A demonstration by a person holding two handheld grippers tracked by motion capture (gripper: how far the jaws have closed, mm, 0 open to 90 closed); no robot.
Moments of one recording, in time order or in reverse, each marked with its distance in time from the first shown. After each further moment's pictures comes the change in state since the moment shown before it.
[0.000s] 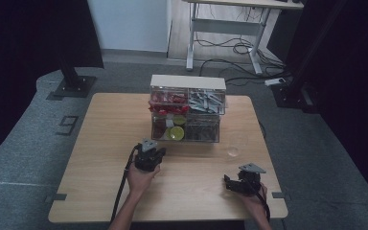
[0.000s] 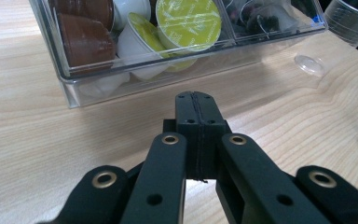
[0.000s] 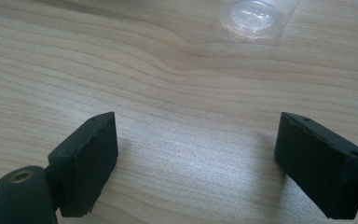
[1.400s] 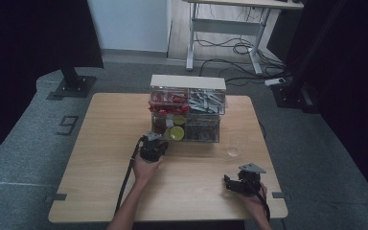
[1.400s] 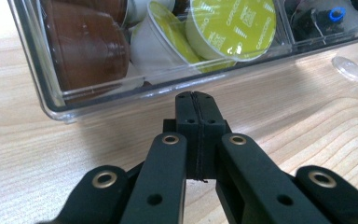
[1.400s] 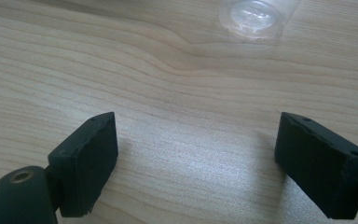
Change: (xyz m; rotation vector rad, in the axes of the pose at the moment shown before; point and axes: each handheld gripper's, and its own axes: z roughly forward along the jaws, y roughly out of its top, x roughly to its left) left arm 0.018 0.012 0.043 0.058 0.014 -0.027; right arm 0.000 0.000 0.000 0.000 0.001 -0.001
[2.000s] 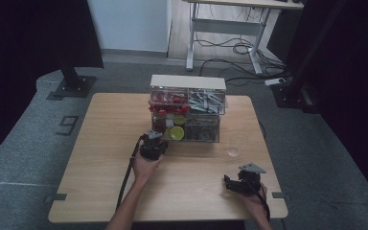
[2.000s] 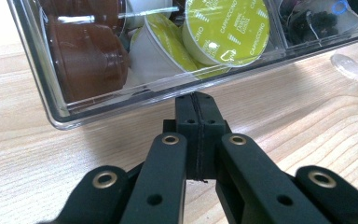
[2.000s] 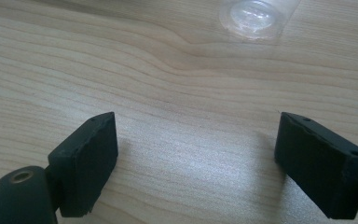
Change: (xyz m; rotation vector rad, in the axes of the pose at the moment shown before) left arm -0.003 0.006 -0.005 0.019 0.005 0.013; right arm 0.000 0.000 0.000 0.000 0.000 0.000
